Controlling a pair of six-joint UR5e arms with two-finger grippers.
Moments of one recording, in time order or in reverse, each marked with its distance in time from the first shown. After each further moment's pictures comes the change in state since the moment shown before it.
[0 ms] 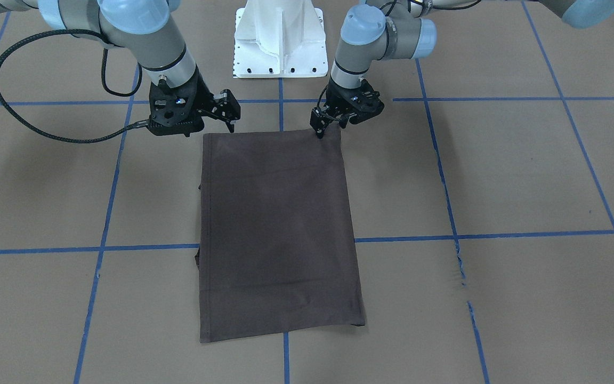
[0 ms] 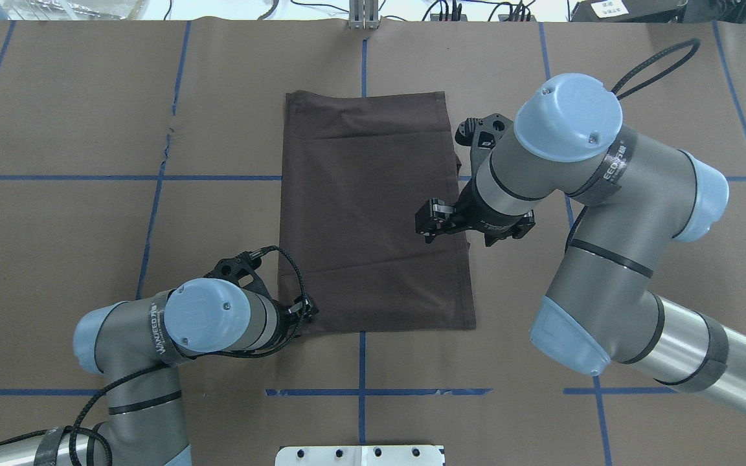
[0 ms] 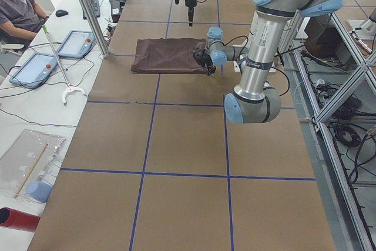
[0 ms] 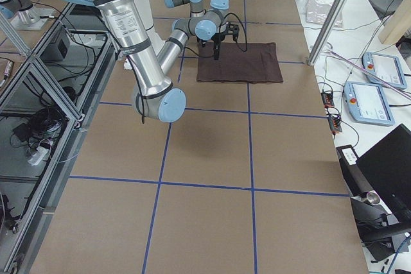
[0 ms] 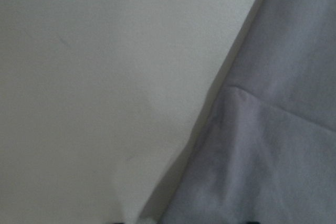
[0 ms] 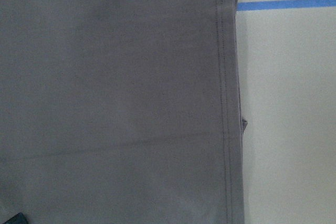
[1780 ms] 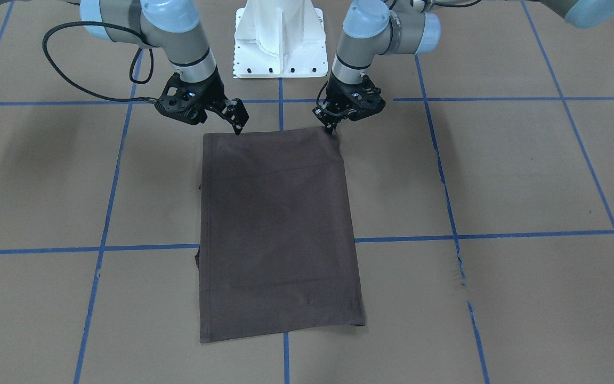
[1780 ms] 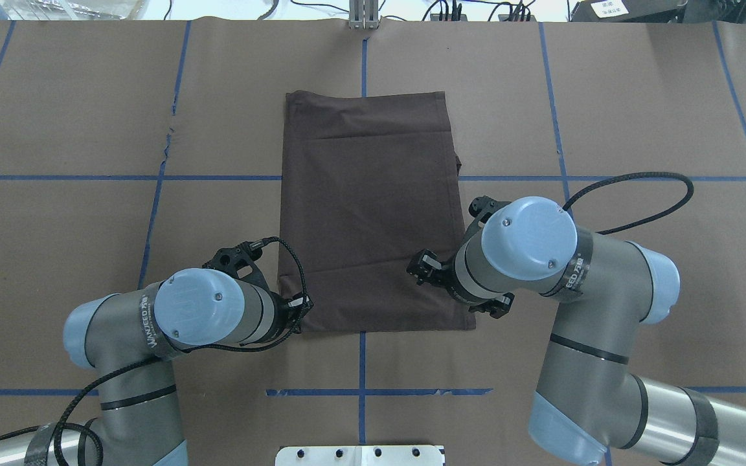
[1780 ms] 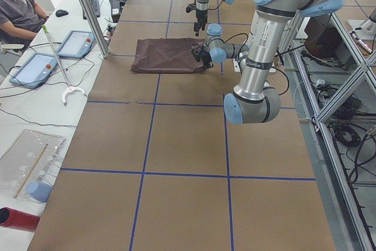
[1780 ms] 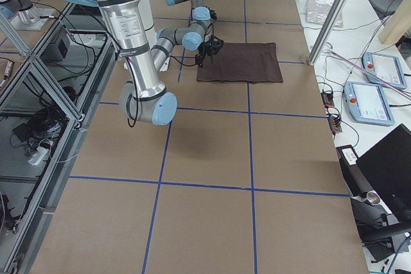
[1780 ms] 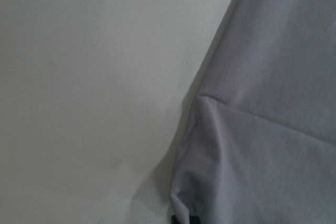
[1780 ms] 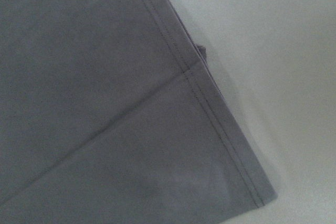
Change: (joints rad) left arm -0.018 -0.001 -0.041 0.019 -0.009 0.056; right arm -0.206 -0.098 -0.011 0.146 -0.229 0.615
